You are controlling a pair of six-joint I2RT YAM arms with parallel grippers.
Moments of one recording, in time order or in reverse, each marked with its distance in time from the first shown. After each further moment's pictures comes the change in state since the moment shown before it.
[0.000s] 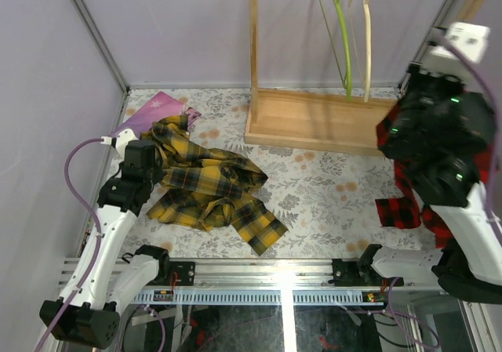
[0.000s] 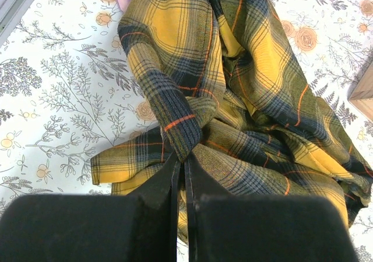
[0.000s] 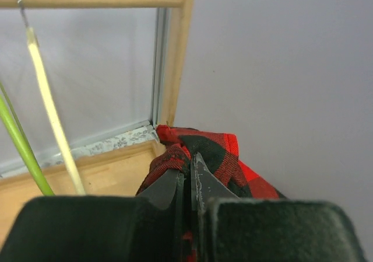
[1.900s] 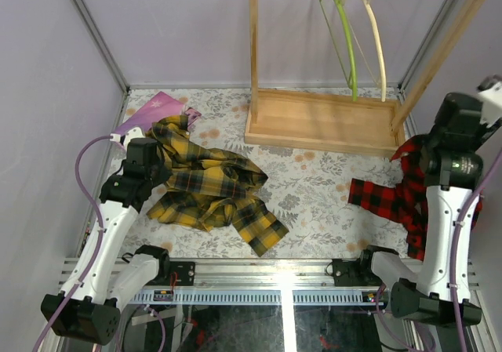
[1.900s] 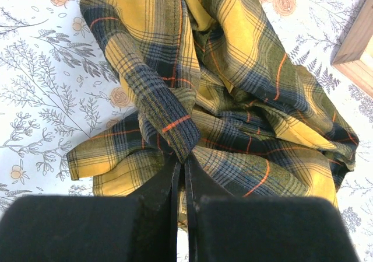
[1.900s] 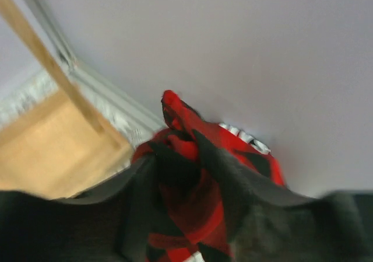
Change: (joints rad) left arm 0.002 0.029 0.006 0.000 0.137 0.029; right arm -1.062 -0.072 -0.315 -0.606 -0.678 0.846
